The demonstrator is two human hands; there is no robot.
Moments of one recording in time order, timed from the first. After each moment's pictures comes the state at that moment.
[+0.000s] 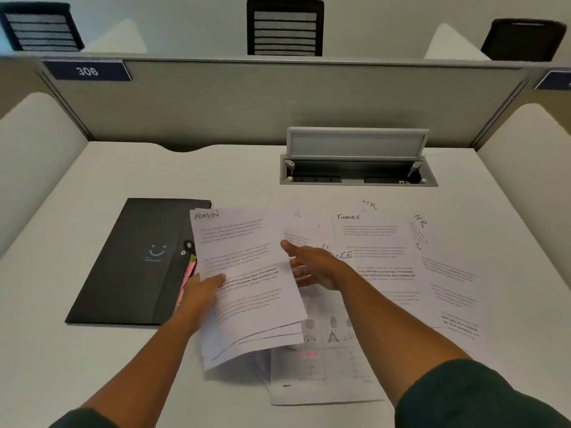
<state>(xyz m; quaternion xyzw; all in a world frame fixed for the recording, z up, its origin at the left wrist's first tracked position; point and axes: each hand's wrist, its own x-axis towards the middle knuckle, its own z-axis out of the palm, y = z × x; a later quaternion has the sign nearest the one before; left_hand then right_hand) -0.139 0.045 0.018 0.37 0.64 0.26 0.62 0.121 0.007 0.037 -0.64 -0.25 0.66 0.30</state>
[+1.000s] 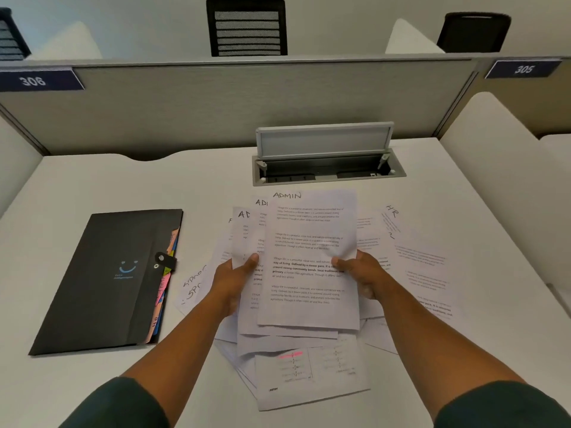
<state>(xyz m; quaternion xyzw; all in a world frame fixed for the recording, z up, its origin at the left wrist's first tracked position) -0.044 0.046 0.023 0.39 0.55 0.21 0.70 0.223 -0.071 0.007 -0.71 -0.14 0.52 0.45</state>
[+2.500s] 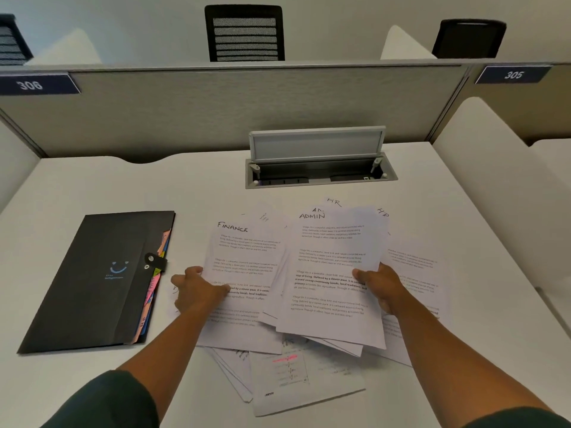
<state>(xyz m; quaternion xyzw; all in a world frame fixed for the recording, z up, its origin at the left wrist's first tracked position) -0.073 0.051 -0.006 0.59 0.73 0.07 0.34 0.254 -0.119 0.019 -0.77 -0.11 0.45 0.44</state>
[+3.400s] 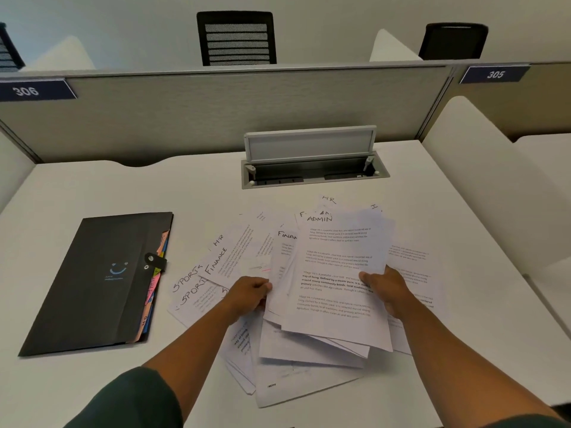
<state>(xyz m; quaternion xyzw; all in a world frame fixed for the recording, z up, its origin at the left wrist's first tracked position) -0.023 0.010 0.004 0.62 0.50 0.00 0.60 0.247 -0.148 0.025 -0.79 -0.11 0.41 0.43</state>
